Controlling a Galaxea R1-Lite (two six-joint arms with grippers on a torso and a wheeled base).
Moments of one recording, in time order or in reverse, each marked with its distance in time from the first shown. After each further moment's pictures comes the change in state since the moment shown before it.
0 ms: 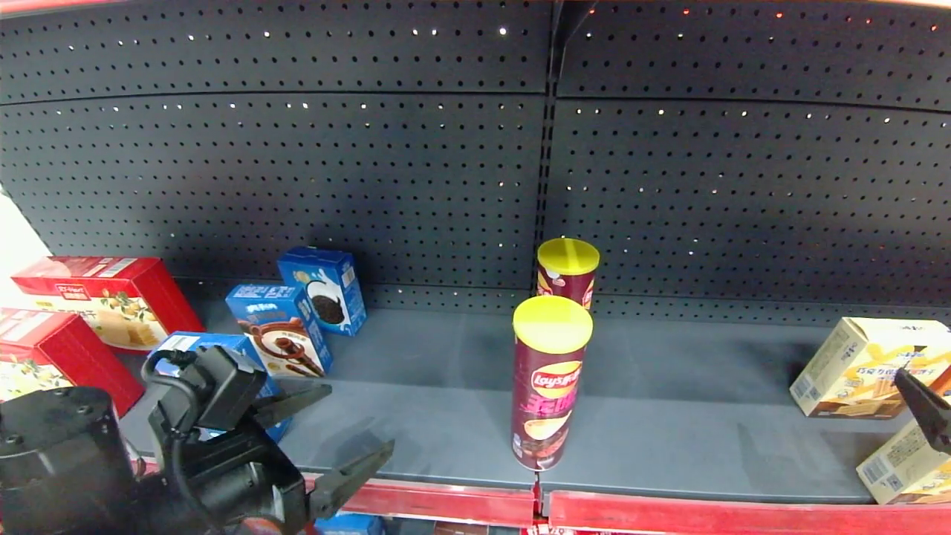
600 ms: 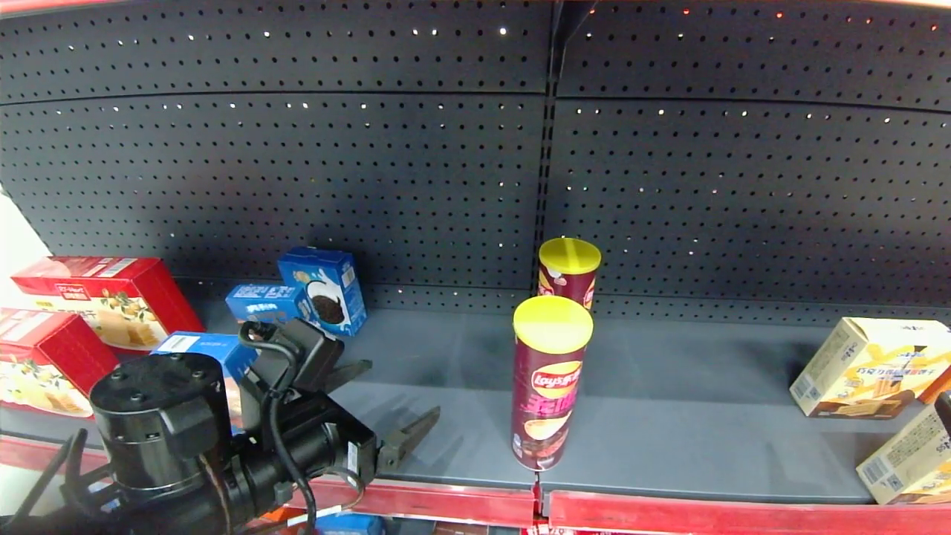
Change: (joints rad) left arm -0.115 0.150 -0.140 -0.020 0.157 -0.006; right arm -0.063 -0.123 0.053 0.063 -0.011 -0.008
